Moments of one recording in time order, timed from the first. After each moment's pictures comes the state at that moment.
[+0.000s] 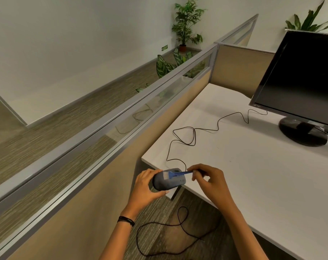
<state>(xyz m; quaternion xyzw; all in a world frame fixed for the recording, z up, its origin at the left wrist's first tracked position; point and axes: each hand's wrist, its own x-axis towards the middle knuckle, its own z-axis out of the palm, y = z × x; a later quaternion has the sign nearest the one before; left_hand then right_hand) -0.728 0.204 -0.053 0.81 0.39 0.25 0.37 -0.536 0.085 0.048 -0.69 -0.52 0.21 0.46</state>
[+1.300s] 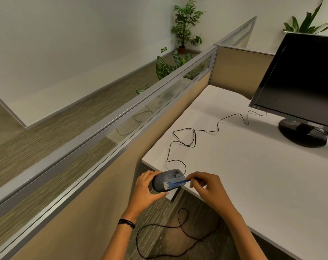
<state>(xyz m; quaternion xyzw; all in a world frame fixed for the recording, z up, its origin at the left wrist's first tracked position) -0.727 0.205 -0.055 0.81 0.38 0.25 0.36 -0.534 0.083 0.032 -0.69 -0.54 0.26 0.41</state>
